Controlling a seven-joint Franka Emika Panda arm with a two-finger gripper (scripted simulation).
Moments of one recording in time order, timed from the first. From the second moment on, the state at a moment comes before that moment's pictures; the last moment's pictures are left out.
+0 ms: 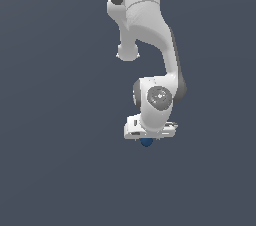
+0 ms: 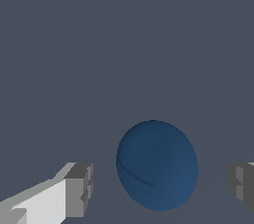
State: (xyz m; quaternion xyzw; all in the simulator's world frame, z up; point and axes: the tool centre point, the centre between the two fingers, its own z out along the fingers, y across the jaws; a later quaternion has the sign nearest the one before) arm 0.086 0.084 0.053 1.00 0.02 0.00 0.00
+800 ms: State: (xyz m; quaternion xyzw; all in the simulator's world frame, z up) arm 0.086 0.084 0.030 1.00 0.02 0.00 0.00
